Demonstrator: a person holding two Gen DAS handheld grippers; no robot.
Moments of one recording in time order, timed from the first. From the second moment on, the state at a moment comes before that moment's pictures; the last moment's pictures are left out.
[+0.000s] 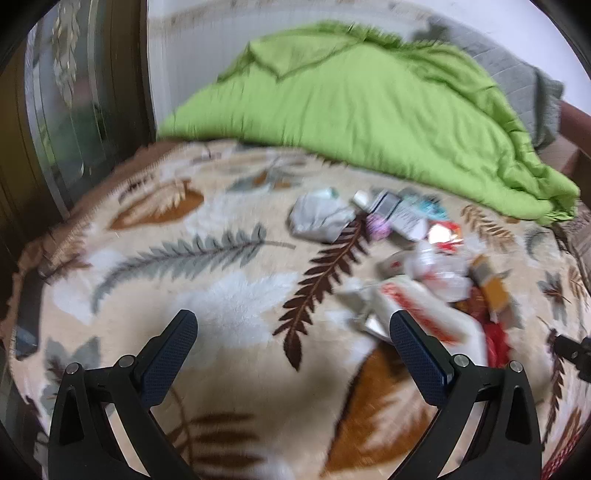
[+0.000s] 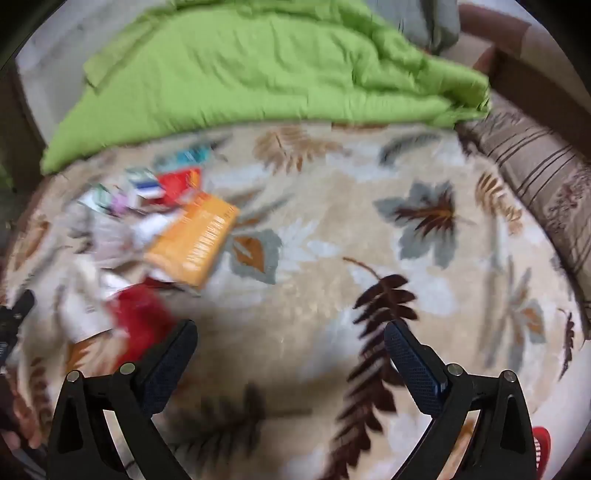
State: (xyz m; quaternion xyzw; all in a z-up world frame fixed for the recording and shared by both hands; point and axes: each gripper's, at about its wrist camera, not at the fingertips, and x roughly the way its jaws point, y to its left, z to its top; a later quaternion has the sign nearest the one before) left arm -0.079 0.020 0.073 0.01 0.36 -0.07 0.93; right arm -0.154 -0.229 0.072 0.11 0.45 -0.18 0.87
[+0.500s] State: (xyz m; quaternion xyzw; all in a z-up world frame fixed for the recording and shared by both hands) left arm -0.242 0.040 0.108 0.07 0.21 -0.09 0.97; right arm -0.297 -0.154 0.110 0.06 0.26 -0.19 0.95
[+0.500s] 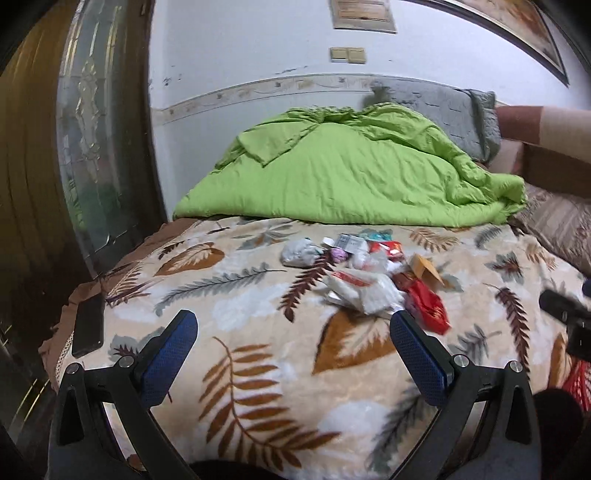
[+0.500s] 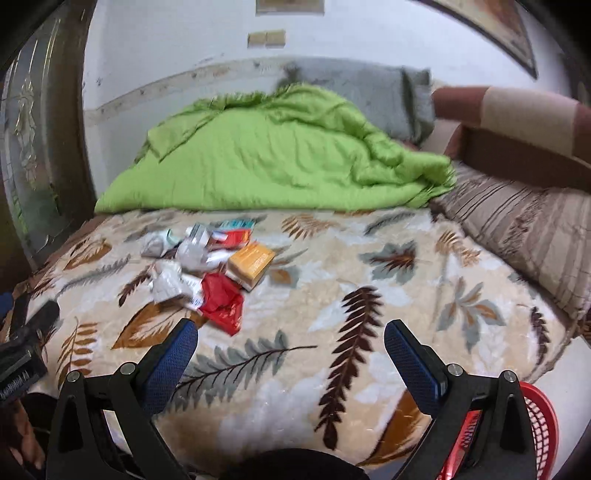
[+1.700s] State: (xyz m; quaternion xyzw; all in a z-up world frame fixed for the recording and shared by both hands) left arm -0.232 0.039 0.094 0.07 0.24 -0.09 0.97; right arm -0.298 -0.148 0.096 0.03 0.28 -0.21 0.94
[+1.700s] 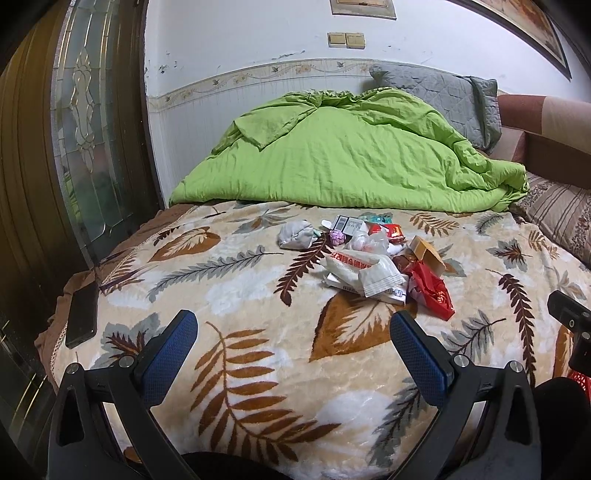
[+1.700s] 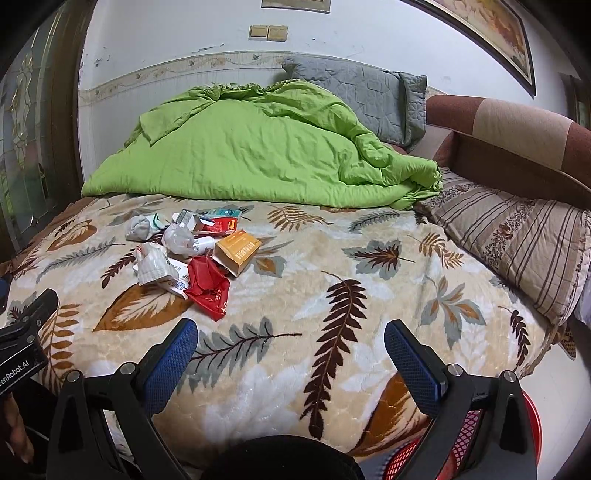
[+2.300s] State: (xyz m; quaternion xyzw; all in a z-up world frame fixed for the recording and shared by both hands) left arm -0.231 0.040 0.094 0.07 0.24 -0.09 0.97; right arm -0.298 -0.148 0.096 0.03 0.28 -0.21 0.94
